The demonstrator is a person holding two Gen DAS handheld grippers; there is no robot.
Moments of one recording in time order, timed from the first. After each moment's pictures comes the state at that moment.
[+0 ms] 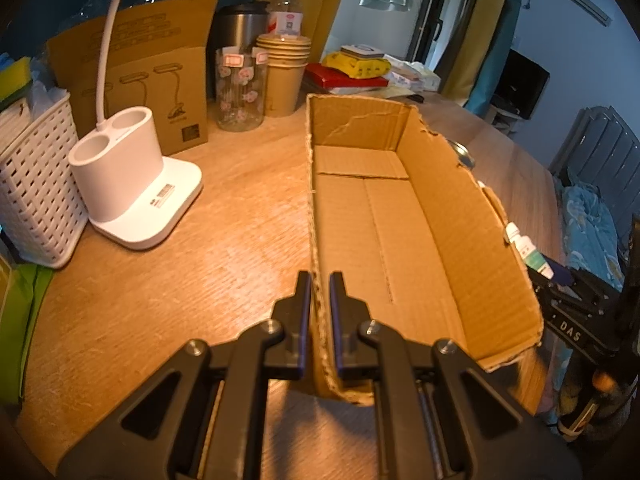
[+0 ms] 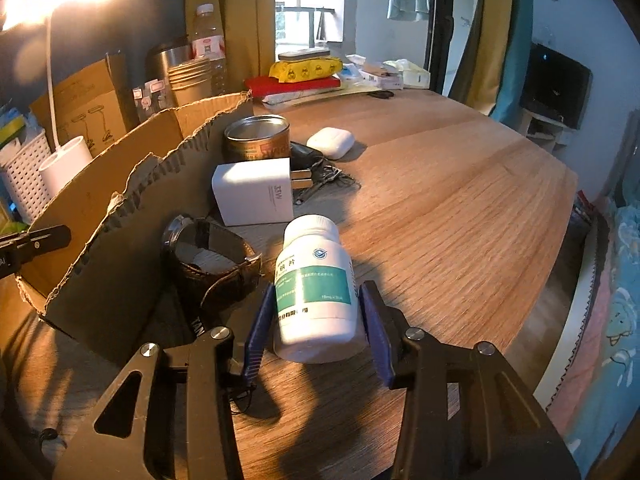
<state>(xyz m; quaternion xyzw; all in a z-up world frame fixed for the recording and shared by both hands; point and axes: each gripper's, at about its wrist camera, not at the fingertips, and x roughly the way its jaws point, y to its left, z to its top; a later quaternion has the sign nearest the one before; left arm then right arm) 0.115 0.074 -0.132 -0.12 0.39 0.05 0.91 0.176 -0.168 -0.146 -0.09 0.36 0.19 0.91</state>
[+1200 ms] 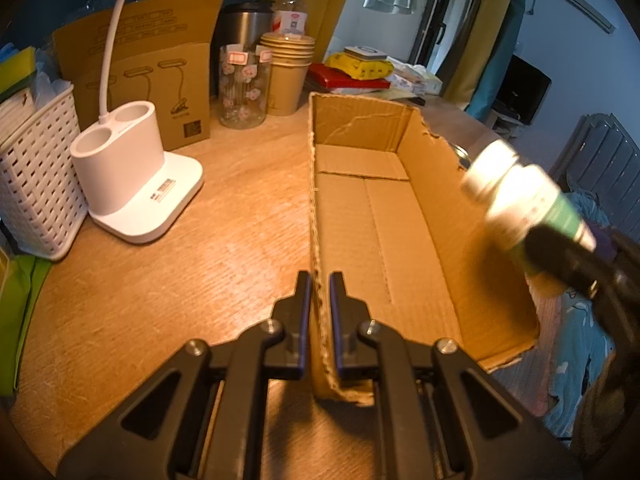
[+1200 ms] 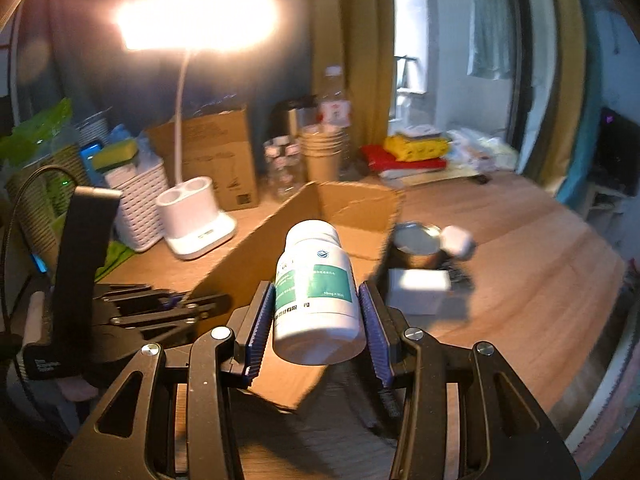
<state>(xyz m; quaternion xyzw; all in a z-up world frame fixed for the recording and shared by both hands) 0.117 0.081 -0.134 -0.13 0.39 0.05 0.91 0.127 -0.079 -0.074 -0.10 0.30 0.35 0.88</state>
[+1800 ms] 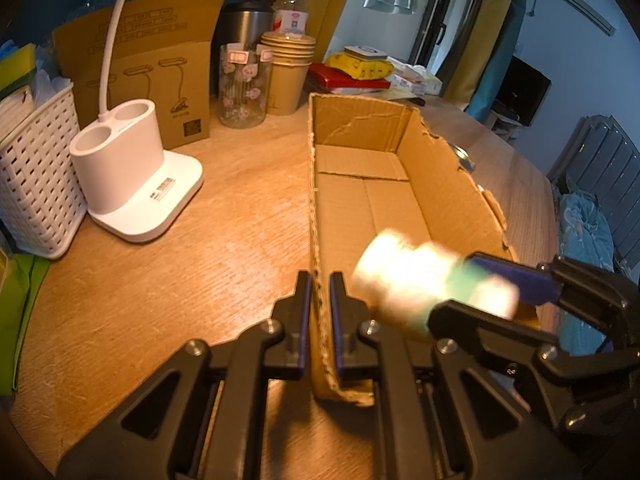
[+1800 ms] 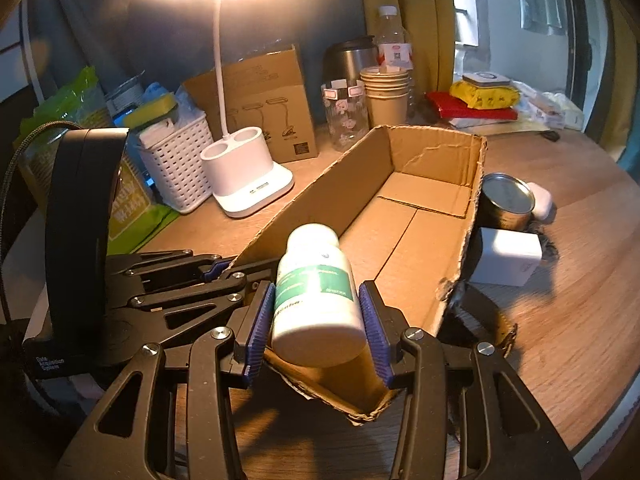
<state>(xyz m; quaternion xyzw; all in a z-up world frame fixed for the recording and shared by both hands) 0.116 0.079 -0.134 -0.14 0.39 0.05 0.91 0.137 -0.056 -0.100 -0.09 0.37 0.42 0.82</state>
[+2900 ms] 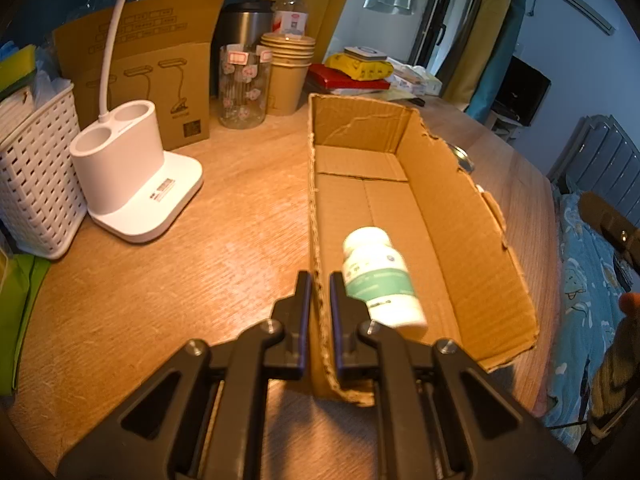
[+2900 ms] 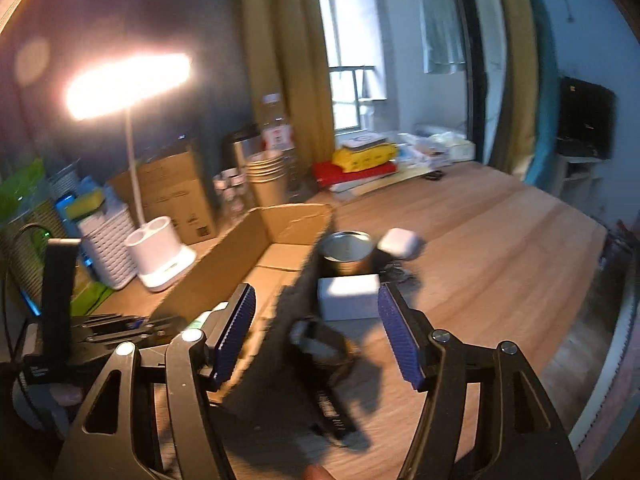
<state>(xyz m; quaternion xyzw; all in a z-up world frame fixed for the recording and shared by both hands) 0.116 0.081 -0.134 -0.13 0.39 0.05 0.91 0.147 -0.158 -0.061 -0.03 0.27 0.27 0.92</state>
